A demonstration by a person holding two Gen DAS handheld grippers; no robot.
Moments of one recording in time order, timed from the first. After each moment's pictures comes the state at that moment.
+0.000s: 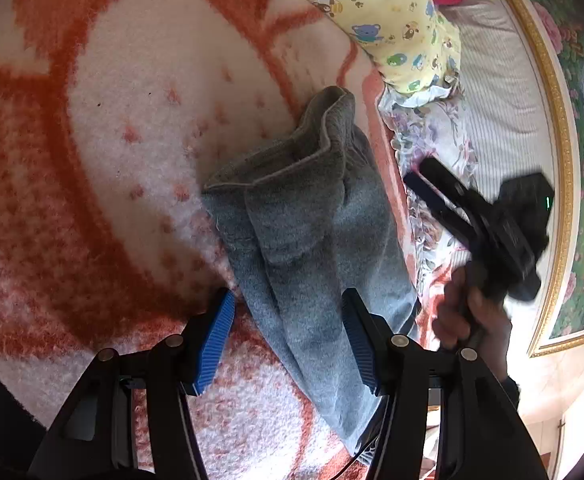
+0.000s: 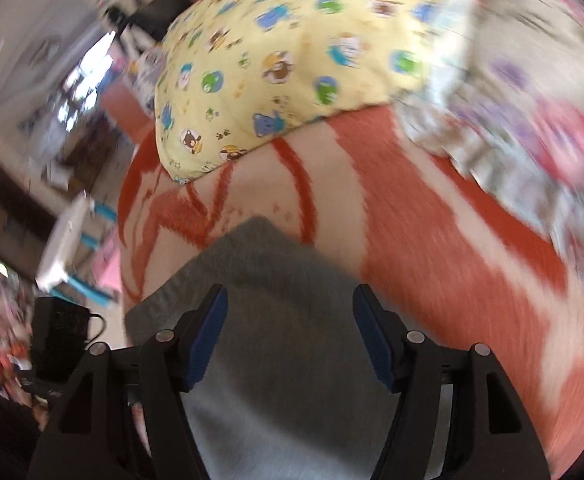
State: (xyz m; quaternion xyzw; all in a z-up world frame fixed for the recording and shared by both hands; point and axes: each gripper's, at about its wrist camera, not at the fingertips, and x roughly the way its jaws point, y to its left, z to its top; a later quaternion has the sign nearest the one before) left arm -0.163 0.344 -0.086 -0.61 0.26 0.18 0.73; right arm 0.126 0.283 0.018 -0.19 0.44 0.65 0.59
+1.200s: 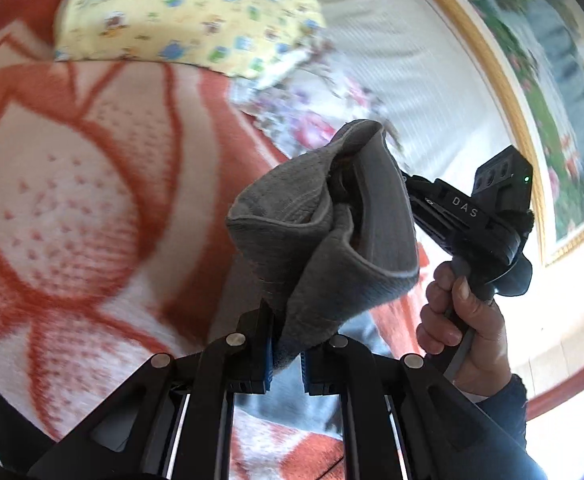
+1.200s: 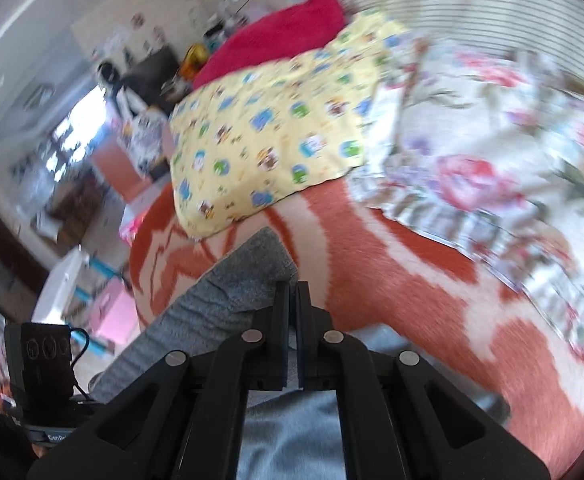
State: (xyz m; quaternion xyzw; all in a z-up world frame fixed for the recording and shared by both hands) left arm -0.099 0.255 0.026 -0.46 0.26 0.12 0.84; right arm 0.139 0.152 0.096 -0.05 0.39 0.61 0.69
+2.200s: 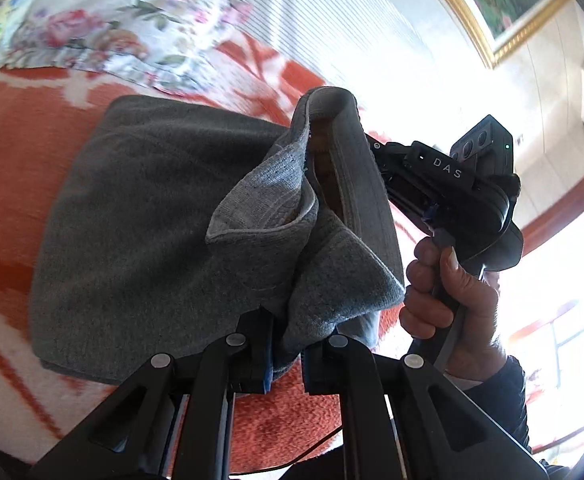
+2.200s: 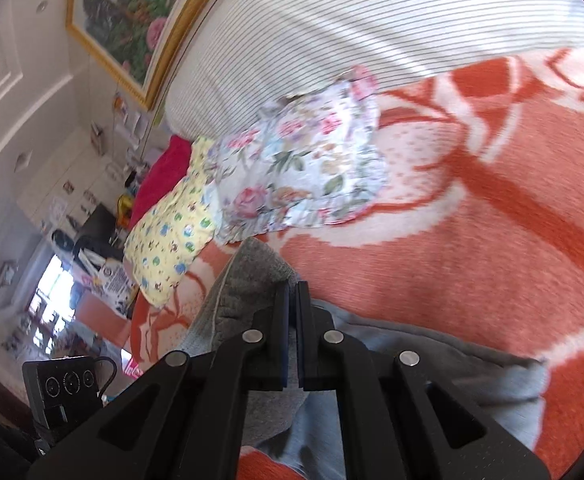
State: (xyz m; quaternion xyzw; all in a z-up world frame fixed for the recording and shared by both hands) left arm 0.037 -0.003 0.032 -0.27 0.42 -0.08 0.86; right arm 0.181 -0.195 0.050 0.20 0.39 0.45 0.78
